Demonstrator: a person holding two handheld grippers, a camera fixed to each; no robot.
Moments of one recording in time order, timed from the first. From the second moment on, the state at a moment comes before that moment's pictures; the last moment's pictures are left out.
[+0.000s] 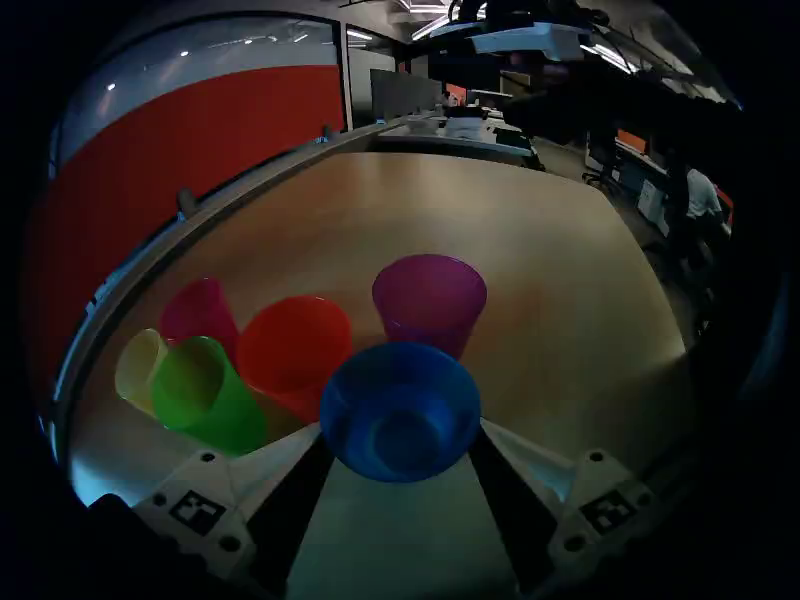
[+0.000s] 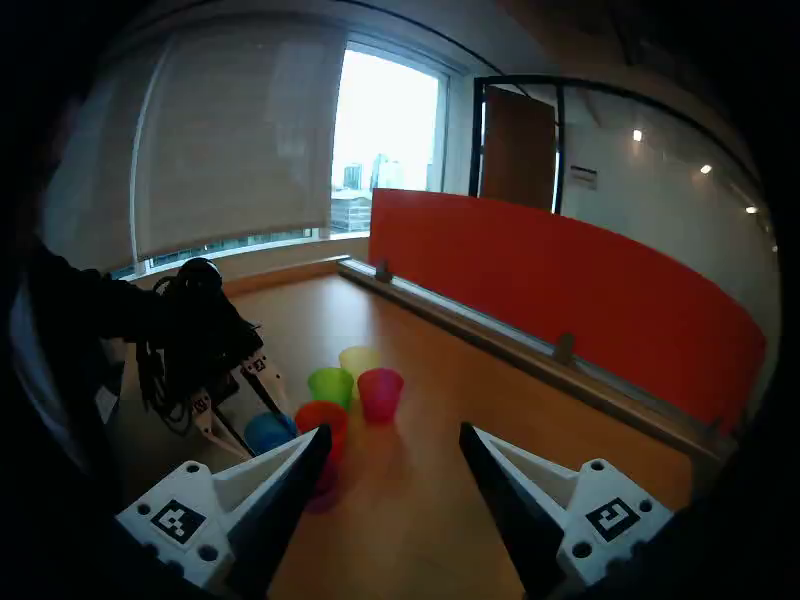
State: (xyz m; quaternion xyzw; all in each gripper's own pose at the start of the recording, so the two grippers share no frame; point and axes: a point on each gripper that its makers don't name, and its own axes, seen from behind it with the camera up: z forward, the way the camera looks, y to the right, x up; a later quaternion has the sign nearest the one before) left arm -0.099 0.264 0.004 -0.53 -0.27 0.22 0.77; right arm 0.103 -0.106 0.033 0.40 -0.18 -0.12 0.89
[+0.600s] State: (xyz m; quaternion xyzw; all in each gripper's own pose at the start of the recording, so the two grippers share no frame) left arm -0.098 0.265 0.003 -0.53 -0.26 0.23 0.77; right arm 0.102 -0.104 0.033 0.40 -0.18 -0.12 0.89
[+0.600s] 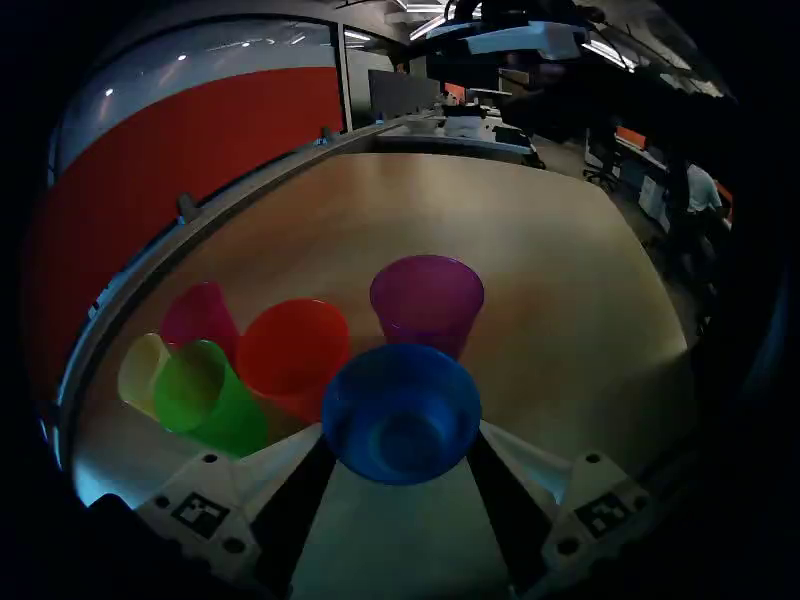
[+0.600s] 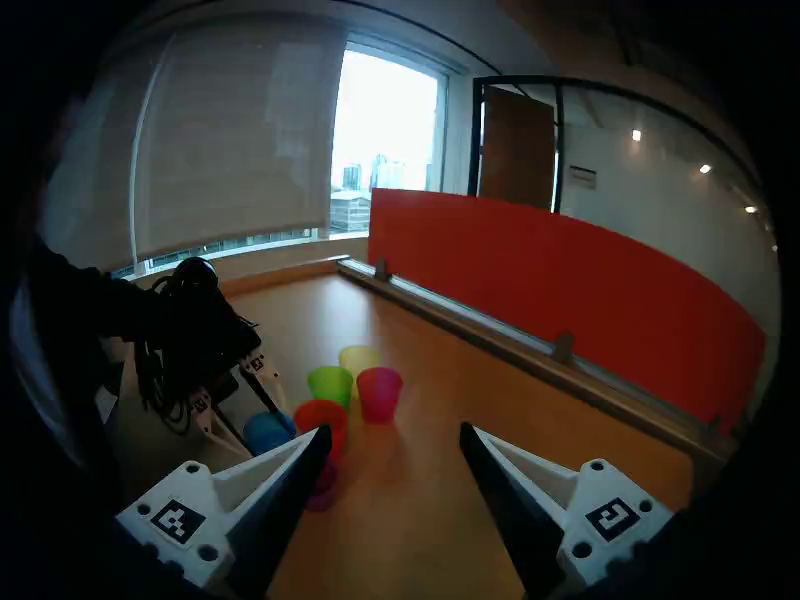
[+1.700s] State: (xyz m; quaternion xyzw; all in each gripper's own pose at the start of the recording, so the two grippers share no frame) left arm -0.056 0.244 -0.004 -0.51 -0.23 0.18 0.81; right arm 0.103 -0.117 0.038 0.41 -0.18 -0.11 0.89
